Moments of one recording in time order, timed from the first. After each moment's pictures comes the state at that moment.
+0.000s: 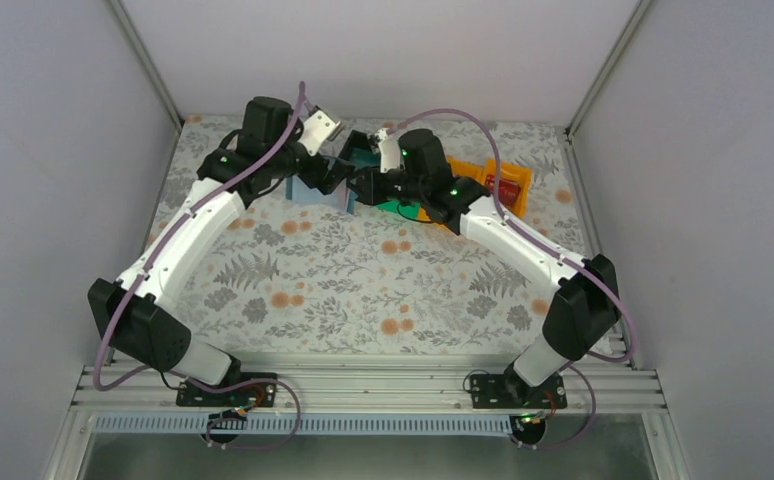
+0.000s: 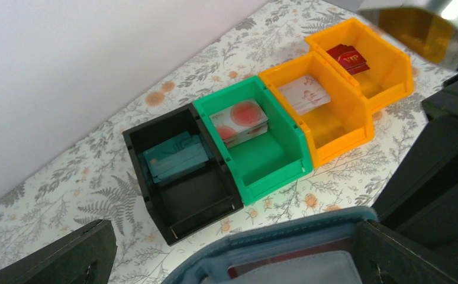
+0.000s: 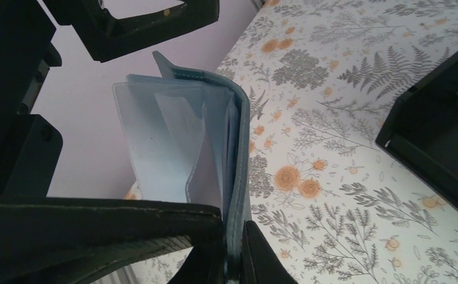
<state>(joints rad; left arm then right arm) -0.41 1.48 1.53 -0.64 0.30 0.26 0.69 1.60 1.41 -0.25 -0.40 0.48</state>
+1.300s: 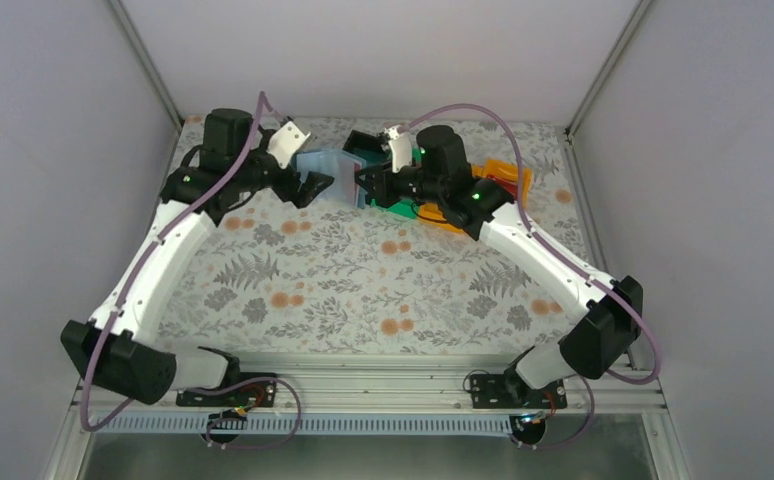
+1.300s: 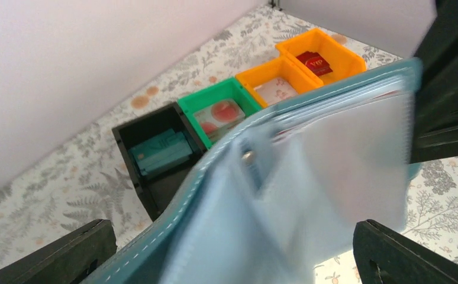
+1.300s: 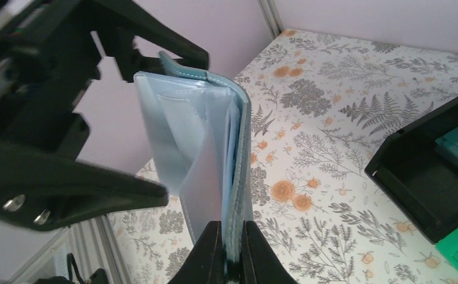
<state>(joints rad) -0.28 1.33 1.41 -0.67 0.51 0.32 0.69 1.48 1.41 -0.33 -0.39 0.32</state>
